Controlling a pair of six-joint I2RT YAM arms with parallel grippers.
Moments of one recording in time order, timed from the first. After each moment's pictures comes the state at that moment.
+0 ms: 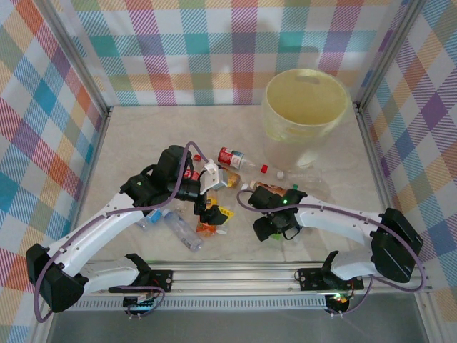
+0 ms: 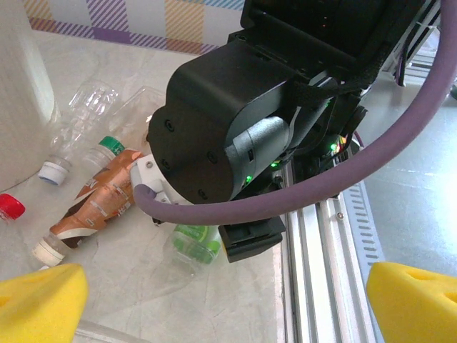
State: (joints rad) left arm -0.70 1.12 1.05 -0.57 0.74 0.35; right arm 0.97 1.34 0.85 -0.93 0.12 0.50
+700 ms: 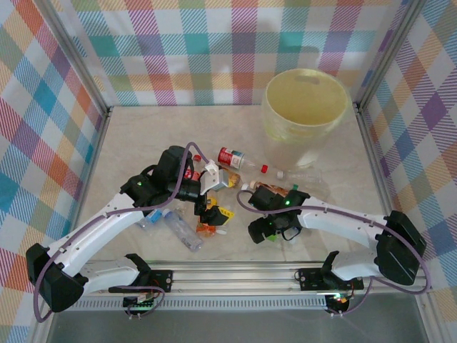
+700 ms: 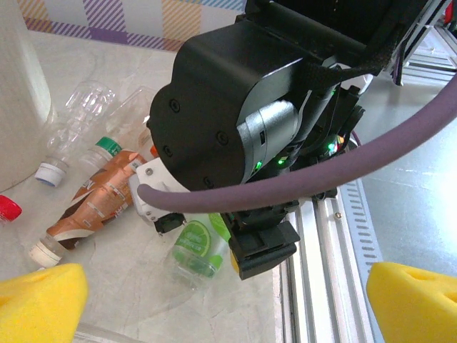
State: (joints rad) left arm -0.71 1.12 1.05 -0.57 0.74 0.35; right arm 0.98 1.31 0.85 -0.90 0.05 0.46
